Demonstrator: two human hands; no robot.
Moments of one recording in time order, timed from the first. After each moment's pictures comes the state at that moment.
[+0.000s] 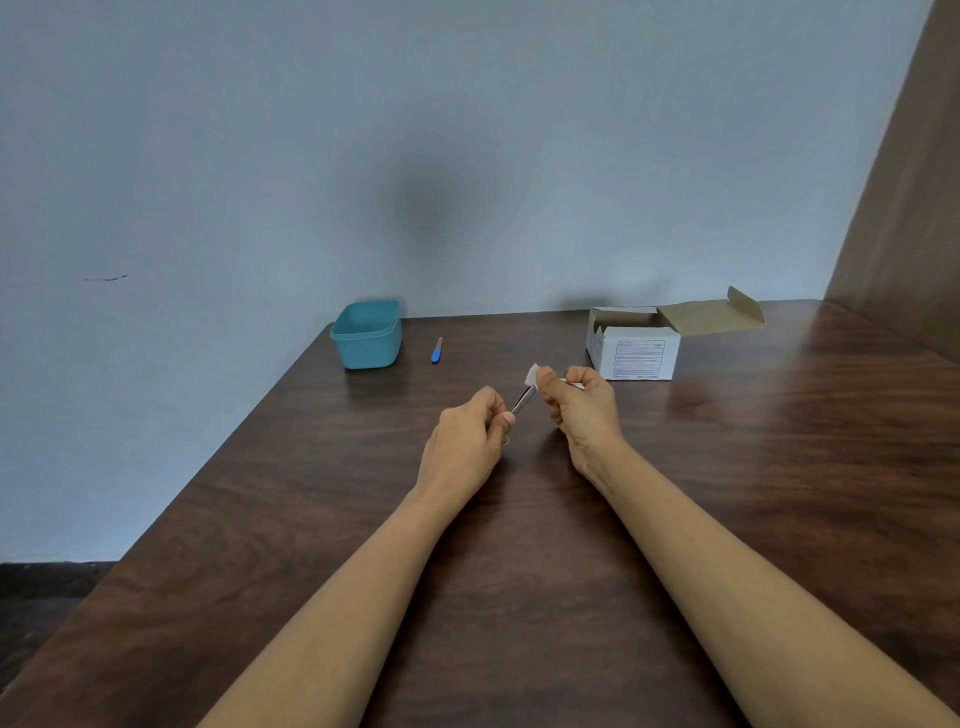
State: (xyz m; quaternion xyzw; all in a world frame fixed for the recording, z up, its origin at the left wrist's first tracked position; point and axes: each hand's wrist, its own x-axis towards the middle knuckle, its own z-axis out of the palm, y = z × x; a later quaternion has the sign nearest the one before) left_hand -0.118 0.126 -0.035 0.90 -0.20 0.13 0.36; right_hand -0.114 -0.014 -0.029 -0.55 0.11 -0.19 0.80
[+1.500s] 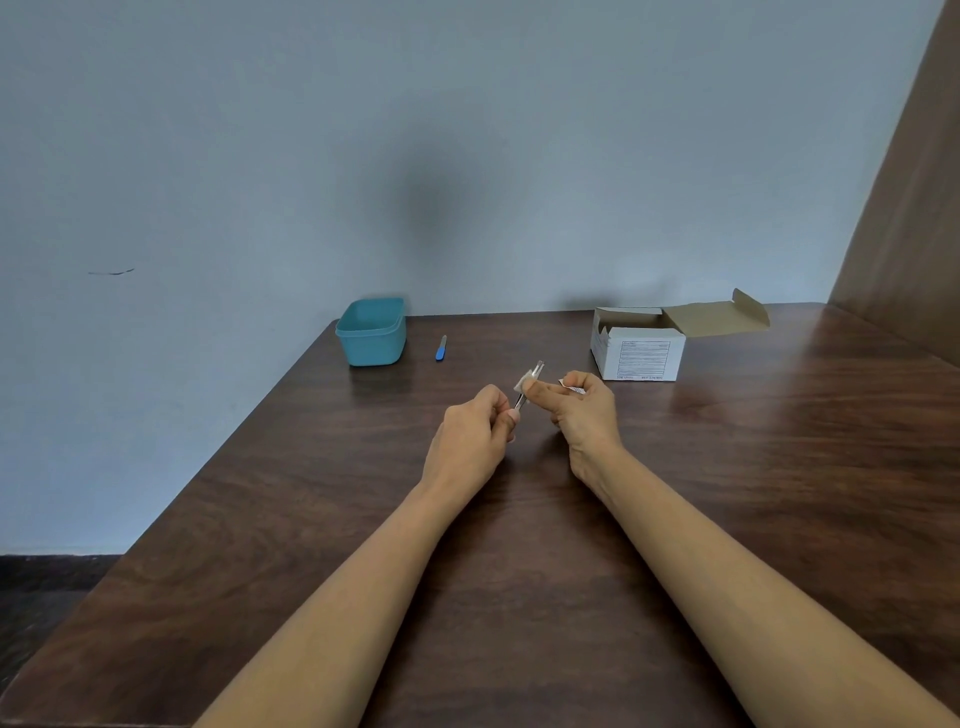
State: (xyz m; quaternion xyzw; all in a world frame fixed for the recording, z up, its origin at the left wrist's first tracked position) left_hand -0.117 0.127 -0.036 0.89 -0.20 0.13 0.39; right_hand -0.129 -0.005 -0.024 -0.57 0.09 -0.18 0.80
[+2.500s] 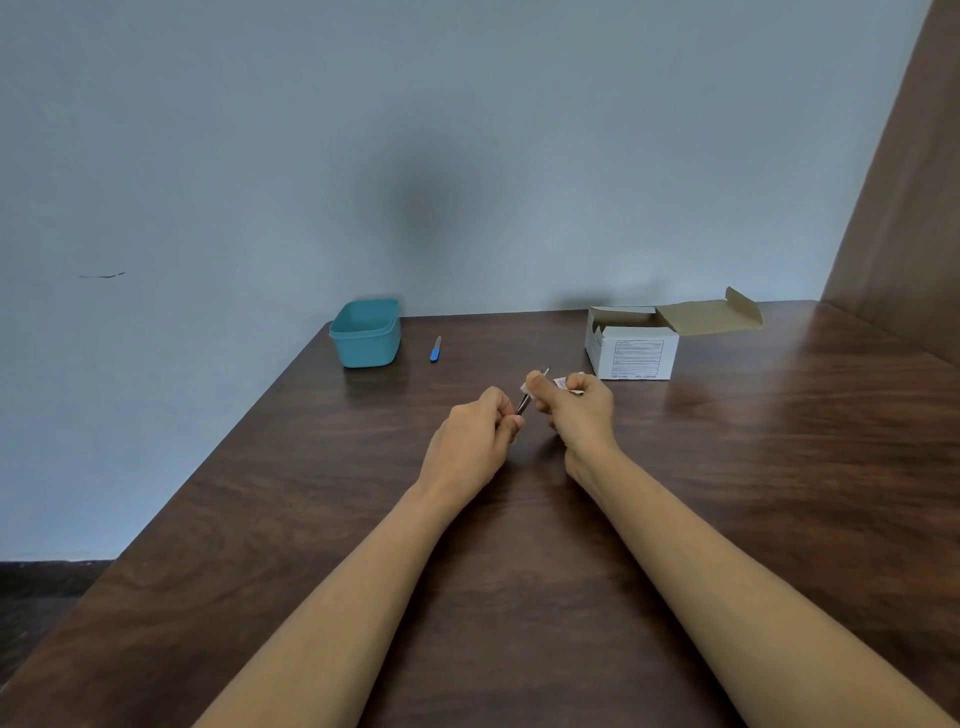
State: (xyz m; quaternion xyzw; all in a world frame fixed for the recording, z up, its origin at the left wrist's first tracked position) left_hand -0.116 0.123 -0.035 0.91 -0.23 0.12 0.32; right_hand -0.124 -0.005 -0.027 -0.60 0.15 -0.21 0.76
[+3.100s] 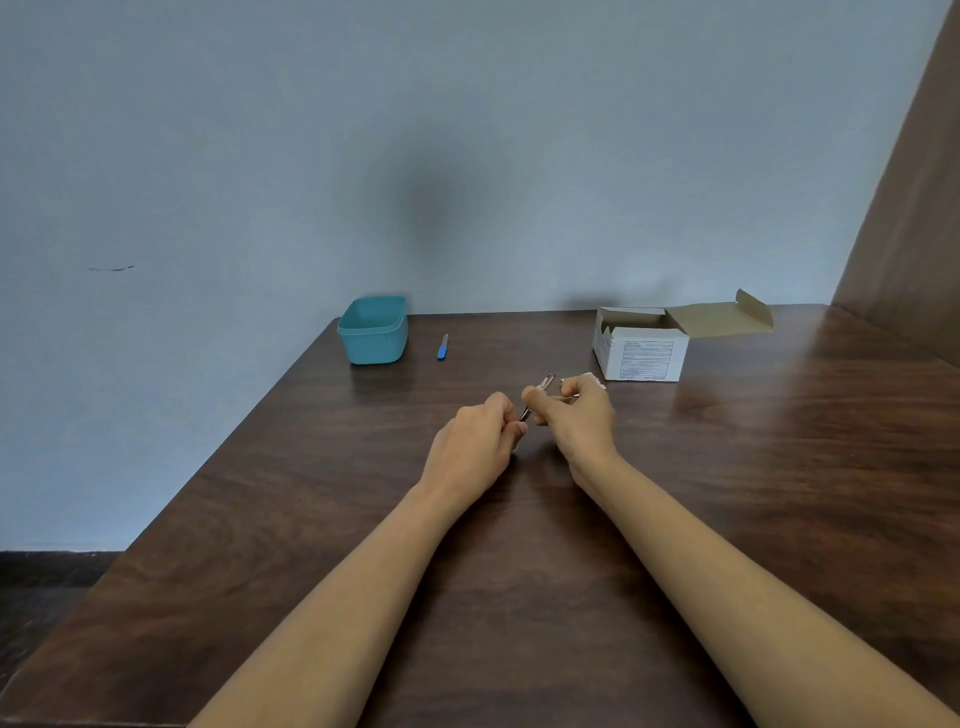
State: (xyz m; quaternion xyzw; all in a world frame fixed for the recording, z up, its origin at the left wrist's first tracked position) left_hand -0.118 0.127 -0.034 0.93 -0.23 0.12 0.26; right_hand -0.127 0.003 -0.031 -0.72 0.15 -0.23 0.64
